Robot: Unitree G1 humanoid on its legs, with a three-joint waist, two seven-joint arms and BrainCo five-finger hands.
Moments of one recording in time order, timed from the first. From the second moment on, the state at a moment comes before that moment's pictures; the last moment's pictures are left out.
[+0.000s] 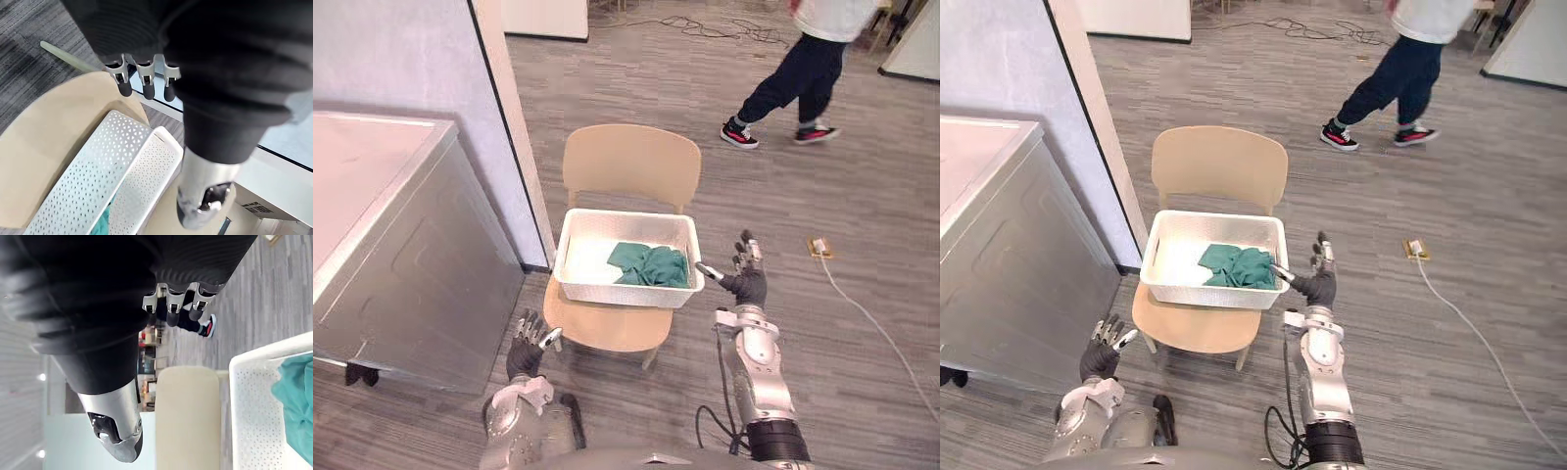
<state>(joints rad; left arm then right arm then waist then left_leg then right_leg) 0.23 0.00 -0.08 0.39 -0.56 -0.23 0.01 -0.02 -0.07 -0.06 0.08 0.05 -0.18 -0.19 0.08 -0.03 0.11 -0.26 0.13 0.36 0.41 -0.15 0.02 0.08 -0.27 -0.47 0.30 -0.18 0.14</state>
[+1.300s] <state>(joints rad) -0.12 0.03 -0.05 0.32 -0.53 -0.25 0.01 -0.98 -0.49 0.20 0.61 0.00 -0.06 -0.04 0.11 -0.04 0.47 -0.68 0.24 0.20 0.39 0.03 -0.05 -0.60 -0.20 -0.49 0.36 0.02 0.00</state>
